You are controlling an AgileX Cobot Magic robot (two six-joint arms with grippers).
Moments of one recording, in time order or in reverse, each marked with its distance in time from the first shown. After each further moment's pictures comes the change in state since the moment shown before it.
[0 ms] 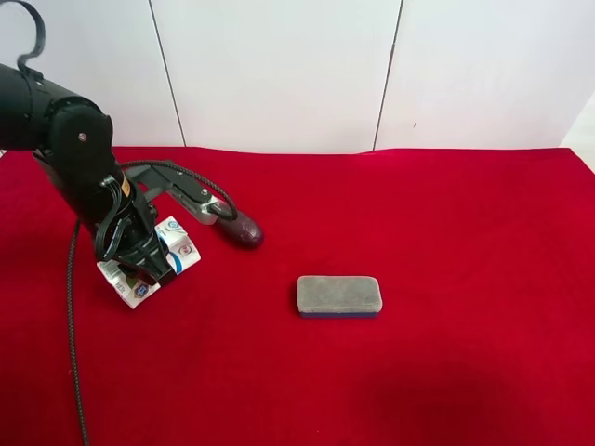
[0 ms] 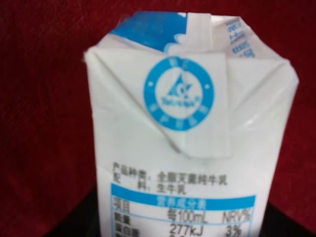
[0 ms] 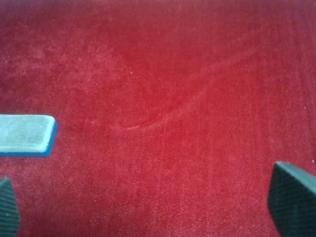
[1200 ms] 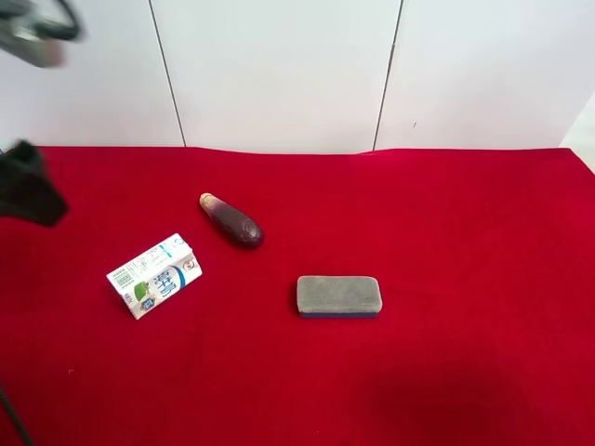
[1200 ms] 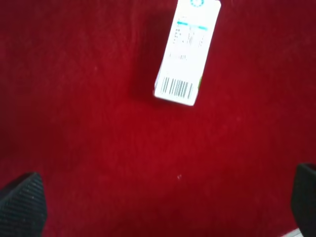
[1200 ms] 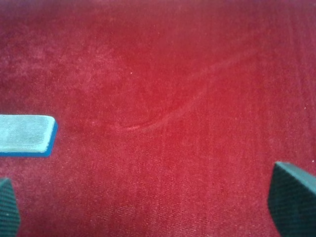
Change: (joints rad) left arm 0.000 -0.701 -0.094 -0.002 0.529 -0.143; right arm 0.000 0.000 0.000 0.000 0.000 0.000
